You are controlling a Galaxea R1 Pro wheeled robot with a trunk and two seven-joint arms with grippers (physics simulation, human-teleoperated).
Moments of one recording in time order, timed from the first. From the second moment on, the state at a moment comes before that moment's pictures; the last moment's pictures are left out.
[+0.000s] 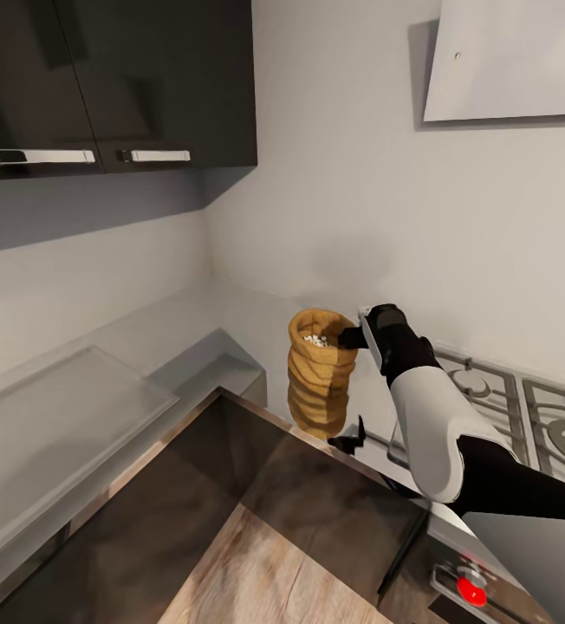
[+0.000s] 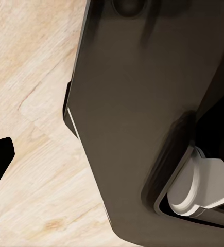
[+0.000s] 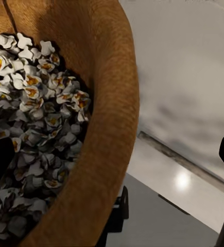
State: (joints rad) left arm 0.00 -0.01 -0.01 -0.03 0.30 -0.08 0.01; right arm -1.26 0.17 -0.28 -0.57 0.43 0.82 0.03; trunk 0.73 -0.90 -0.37
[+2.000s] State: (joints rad) left arm 0.00 -0.01 -0.01 -0.03 0.31 -0.08 0.01; right arm -1.23 0.17 -0.28 -0.62 0.44 0.86 0.03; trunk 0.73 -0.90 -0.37
